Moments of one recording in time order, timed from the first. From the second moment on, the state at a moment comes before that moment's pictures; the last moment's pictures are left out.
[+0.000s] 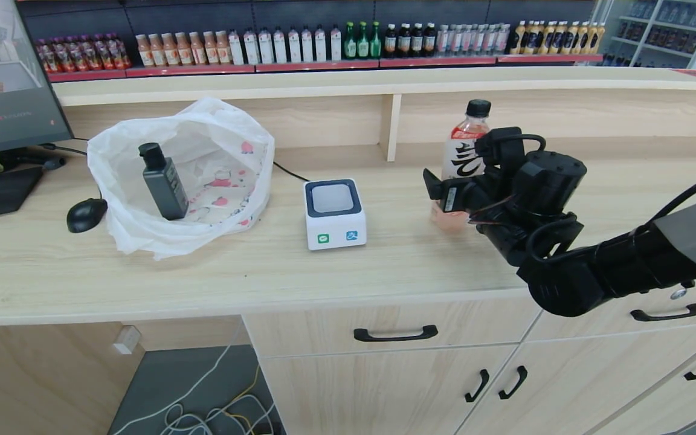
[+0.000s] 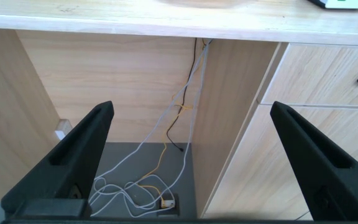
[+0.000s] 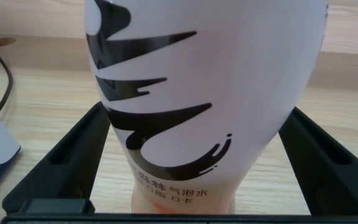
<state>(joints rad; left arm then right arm) 0.00 0.00 0.00 0.00 0.00 0.00 0.41 2.07 -1.15 -1.10 -0.27 -0.11</state>
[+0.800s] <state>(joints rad) 0.00 0.00 0.00 0.00 0.00 0.00 0.41 2.05 -1.15 -1.10 -0.28 -0.12</state>
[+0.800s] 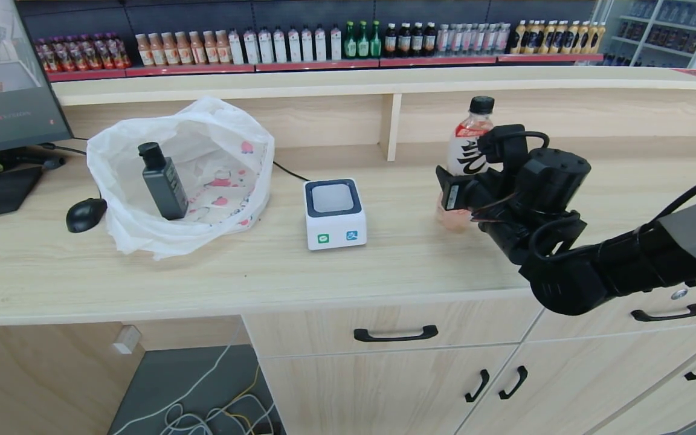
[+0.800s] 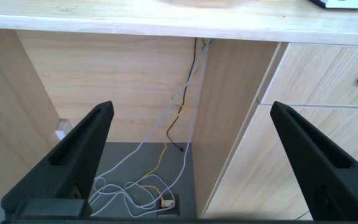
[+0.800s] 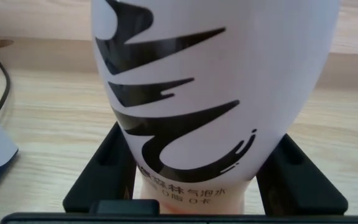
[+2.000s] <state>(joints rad) 0.00 0.00 0.00 0.00 0.00 0.00 0.47 1.61 -0.72 -1.11 -0.17 -0.08</state>
